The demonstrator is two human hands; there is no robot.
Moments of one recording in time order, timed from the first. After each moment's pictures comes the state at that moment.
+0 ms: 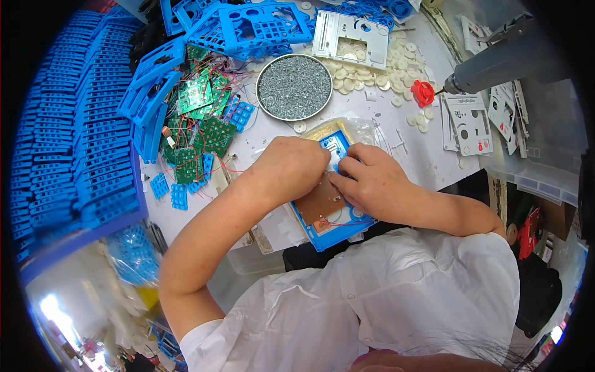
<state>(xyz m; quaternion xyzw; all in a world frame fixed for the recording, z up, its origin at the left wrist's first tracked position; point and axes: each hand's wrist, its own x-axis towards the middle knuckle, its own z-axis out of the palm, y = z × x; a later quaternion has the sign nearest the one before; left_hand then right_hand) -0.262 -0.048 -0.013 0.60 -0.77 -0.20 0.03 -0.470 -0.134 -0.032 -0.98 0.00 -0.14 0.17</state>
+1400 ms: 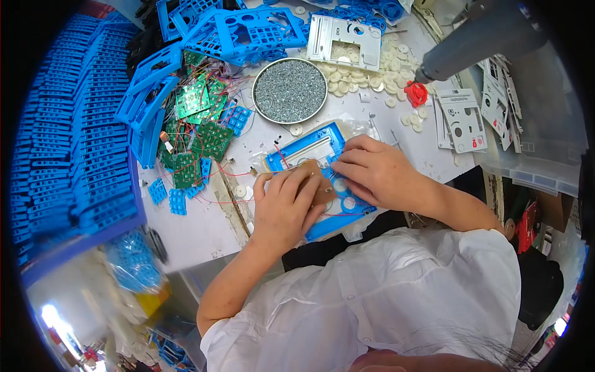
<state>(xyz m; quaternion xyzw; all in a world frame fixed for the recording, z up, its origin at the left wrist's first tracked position) -0.303 0.037 -0.030 0.69 -0.68 -0.07 0.23 -0.472 -0.157 -0.019 -0.96 -0.02 -0.17 0.22</state>
